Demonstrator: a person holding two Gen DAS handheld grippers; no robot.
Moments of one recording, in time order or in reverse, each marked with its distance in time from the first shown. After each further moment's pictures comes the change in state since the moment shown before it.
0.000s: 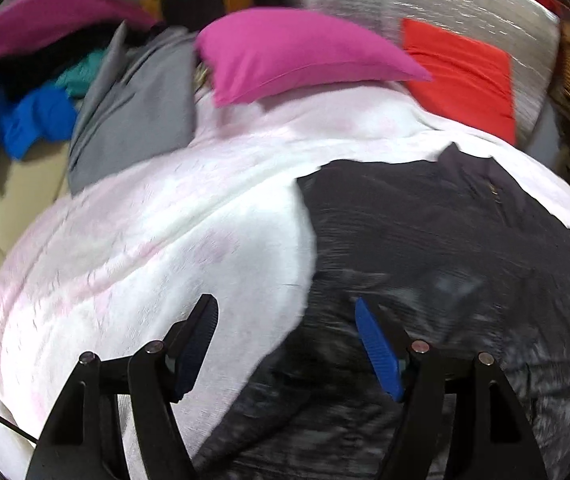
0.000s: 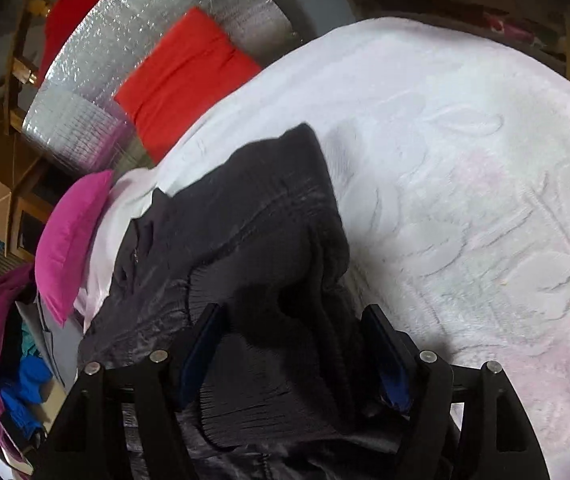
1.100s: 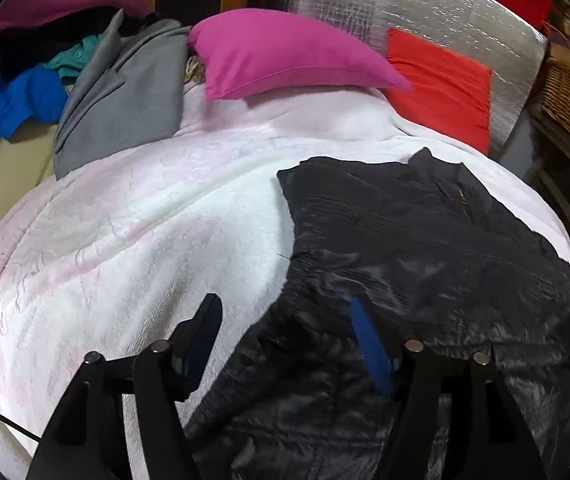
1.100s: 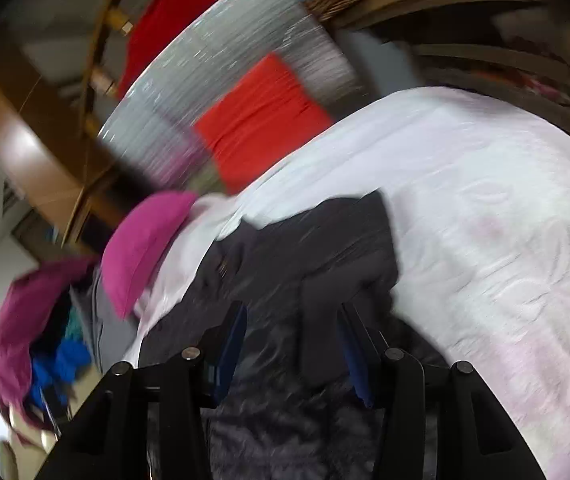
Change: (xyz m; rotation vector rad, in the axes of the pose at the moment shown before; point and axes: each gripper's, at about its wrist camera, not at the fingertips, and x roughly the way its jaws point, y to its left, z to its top) left arm -0.027 0.007 -0.013 -0.015 -0.014 -0.120; right arm -0.078 0.039 -0.027 -0.141 -0.139 0.191
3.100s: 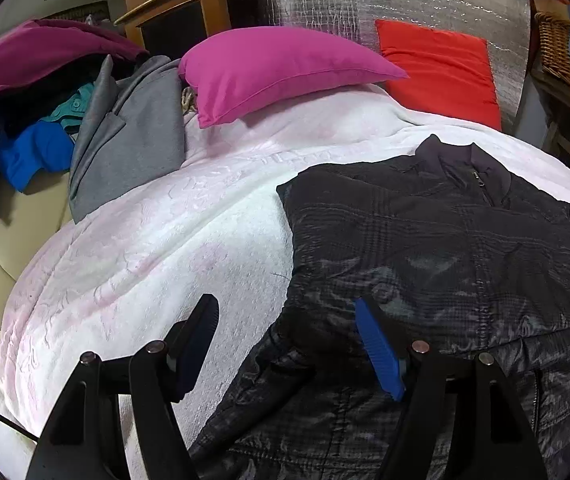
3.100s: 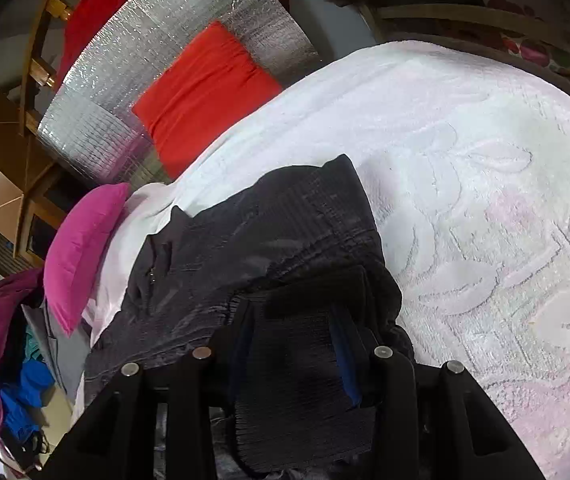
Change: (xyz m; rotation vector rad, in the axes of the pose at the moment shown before) left arm 0.006 -0.029 0.003 0.136 -0.058 0.143; right arm 0.083 -0.040 0.021 0.110 0.062 -0.152
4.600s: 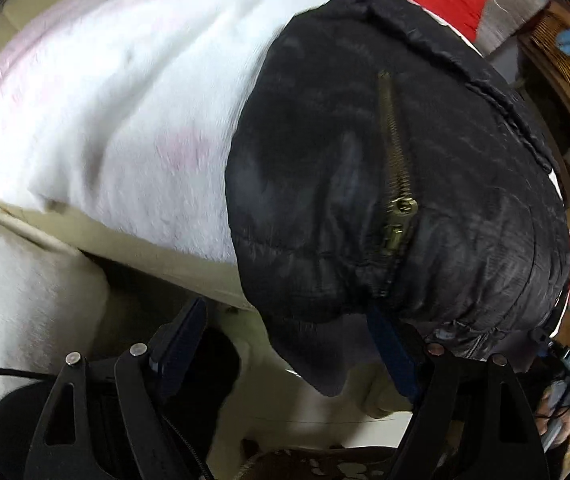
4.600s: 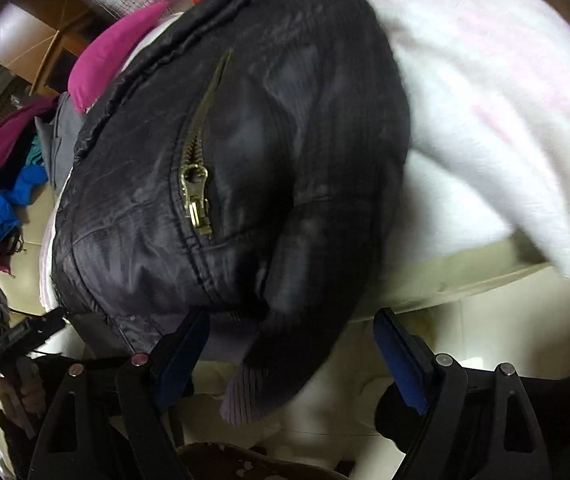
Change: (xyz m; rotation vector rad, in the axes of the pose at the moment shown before) left arm -0.074 0.094 -0.222 -0.189 0.498 -0.331; right arm -0.138 -0.094 -0.251 -0.212 0.427 -0.009
